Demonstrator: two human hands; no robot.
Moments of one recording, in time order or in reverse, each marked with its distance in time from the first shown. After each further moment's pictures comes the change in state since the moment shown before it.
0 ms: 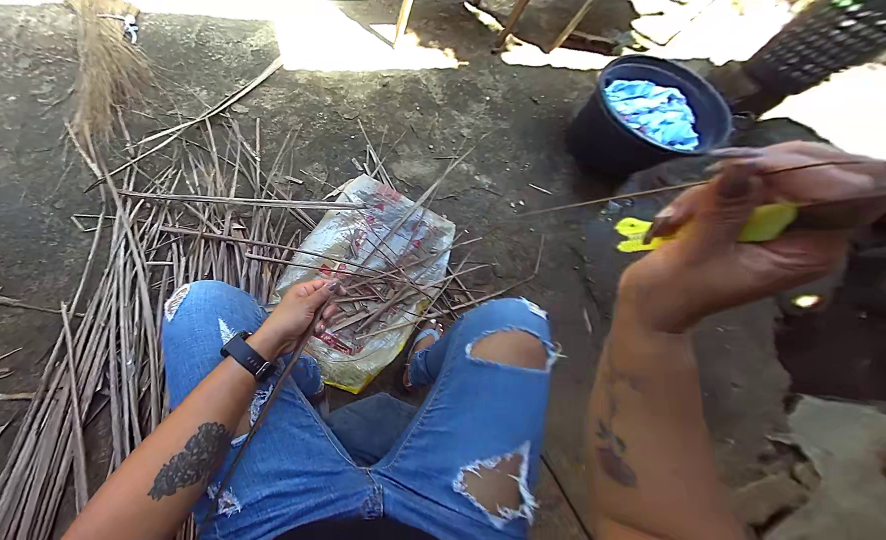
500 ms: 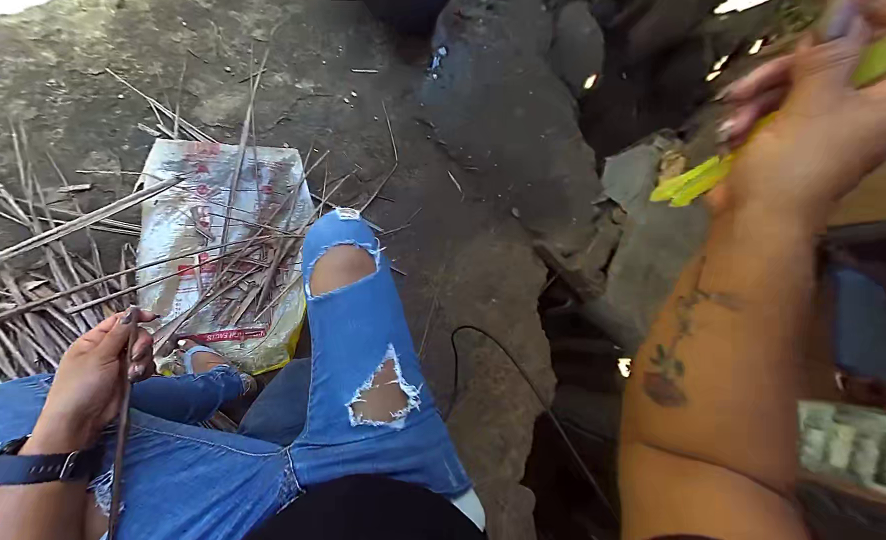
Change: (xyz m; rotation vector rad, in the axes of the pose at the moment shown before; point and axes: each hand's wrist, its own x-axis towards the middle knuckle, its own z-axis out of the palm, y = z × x) left_hand 0.001 -0.010 -0.010 0.269 0.135 -0.007; right_hand 0.000 -0.062 -0.288 -0.695 0.123 0.667
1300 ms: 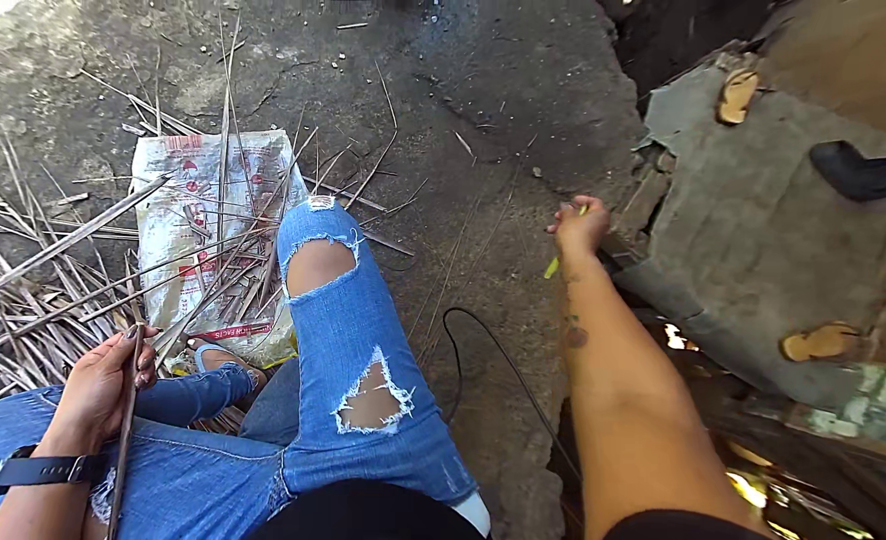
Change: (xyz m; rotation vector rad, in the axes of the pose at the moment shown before) left_hand 0.008 -0.008 0.006 0.108 0.066 -0.142; right_hand -0.133 0.263 0.015 -0.396 -0.001 0.902
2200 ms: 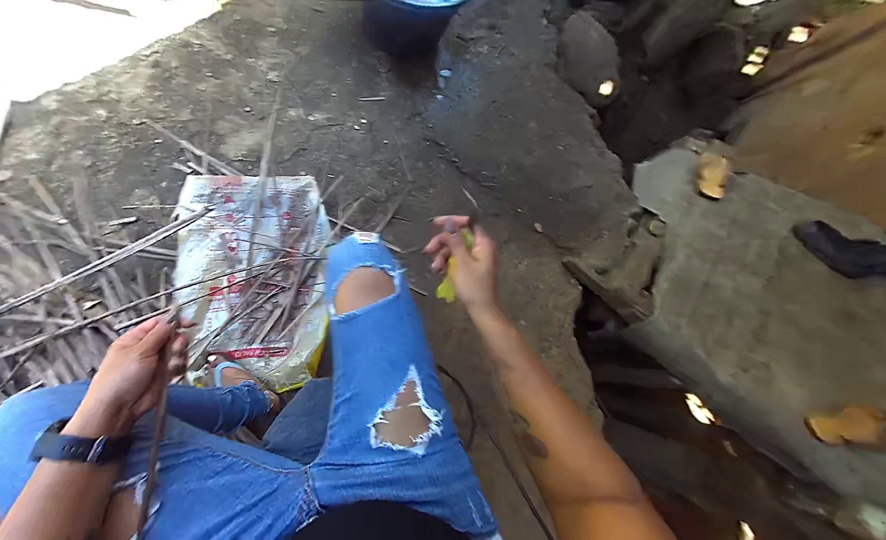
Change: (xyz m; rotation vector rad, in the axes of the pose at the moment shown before) left_hand -0.021 0.051 0.012 -0.041 -0.027 0.072; right_hand -0.223 -0.153 0.058 0.460 -0.526 -0.624
